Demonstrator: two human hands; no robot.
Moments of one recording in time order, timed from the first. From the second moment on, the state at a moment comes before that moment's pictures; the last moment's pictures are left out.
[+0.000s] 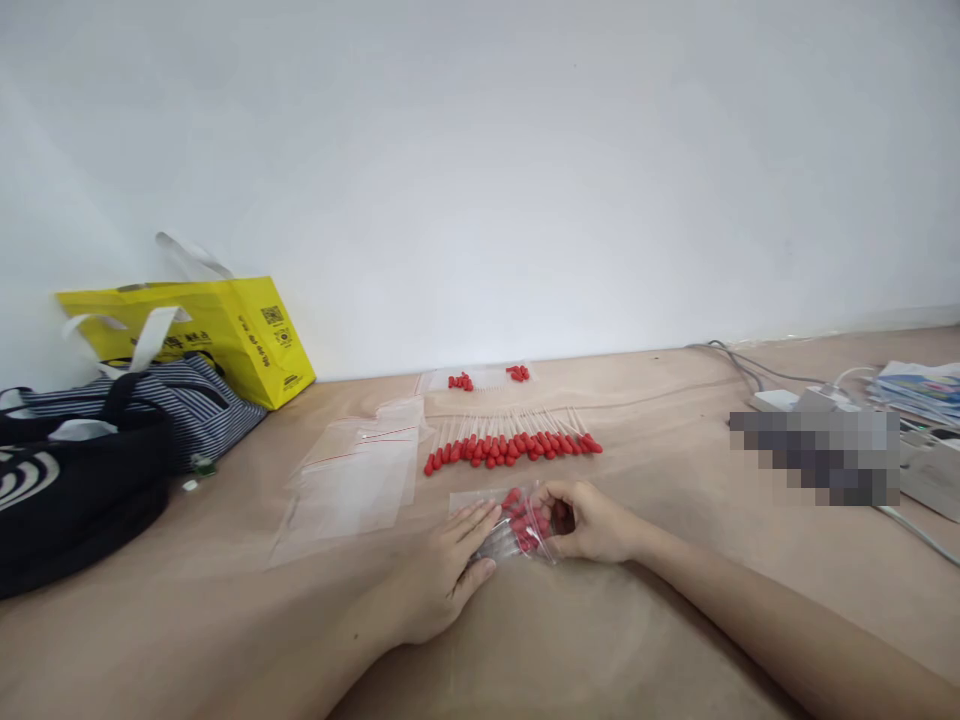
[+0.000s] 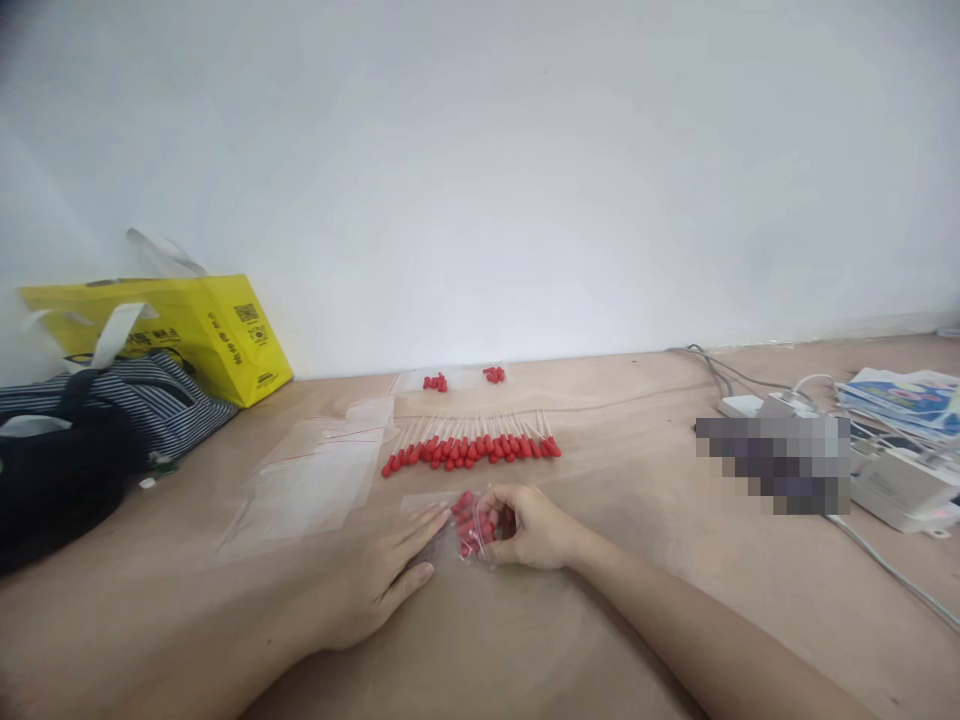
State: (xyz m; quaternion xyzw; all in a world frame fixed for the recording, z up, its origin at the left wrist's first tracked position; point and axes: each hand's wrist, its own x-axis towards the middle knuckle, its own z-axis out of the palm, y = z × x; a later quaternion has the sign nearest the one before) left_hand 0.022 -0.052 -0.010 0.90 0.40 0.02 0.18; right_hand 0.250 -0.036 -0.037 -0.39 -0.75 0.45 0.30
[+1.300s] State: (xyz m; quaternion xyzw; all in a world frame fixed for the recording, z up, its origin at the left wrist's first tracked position) left_hand 0.017 -0.051 -0.012 0.89 0.41 0.03 0.20; right_hand 0.326 -0.015 -0.035 -0.42 -0.62 0.57 0.33
